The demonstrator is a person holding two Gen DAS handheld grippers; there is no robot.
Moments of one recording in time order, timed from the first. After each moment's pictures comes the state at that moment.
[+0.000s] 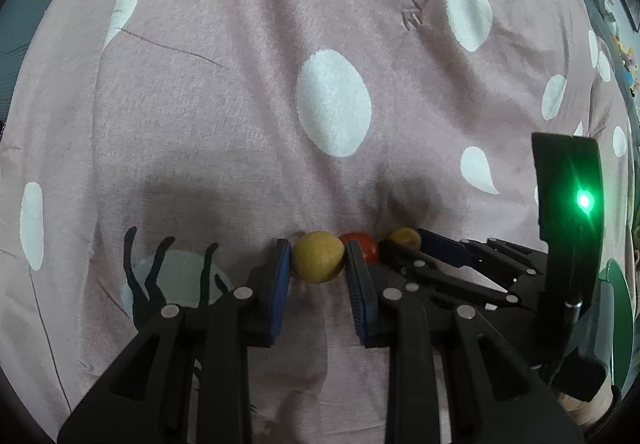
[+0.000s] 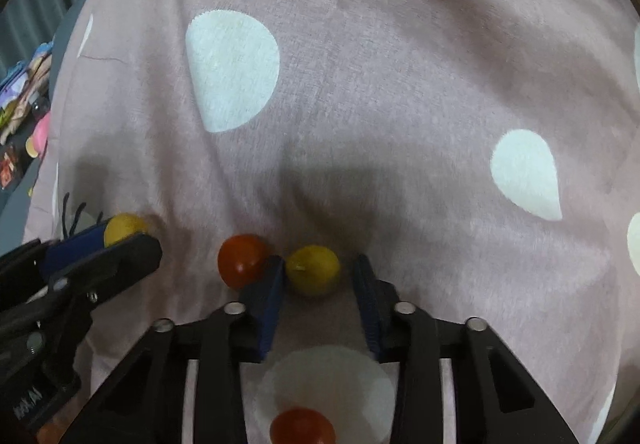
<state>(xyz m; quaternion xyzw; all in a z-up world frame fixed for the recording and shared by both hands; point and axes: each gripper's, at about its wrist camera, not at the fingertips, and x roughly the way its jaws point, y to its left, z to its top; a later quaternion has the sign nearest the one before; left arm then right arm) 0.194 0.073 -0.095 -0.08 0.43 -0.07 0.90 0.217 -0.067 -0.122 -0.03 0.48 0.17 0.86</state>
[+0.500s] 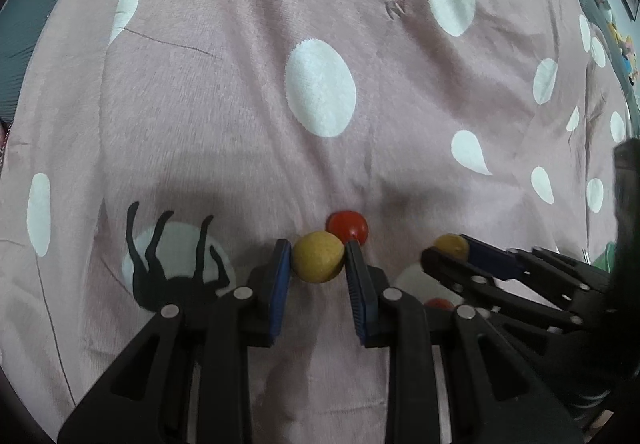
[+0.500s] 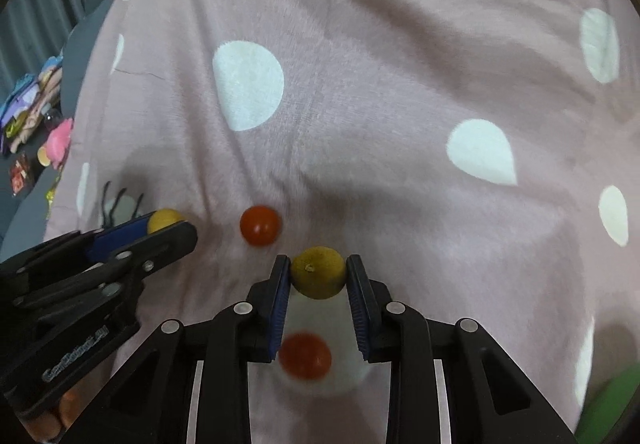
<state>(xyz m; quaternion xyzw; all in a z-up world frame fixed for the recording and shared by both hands) 0.176 0.059 -0.093 -0.06 0.44 -0.07 0.89 0.160 -0.097 -0.090 0.00 0.46 0.17 0.87</state>
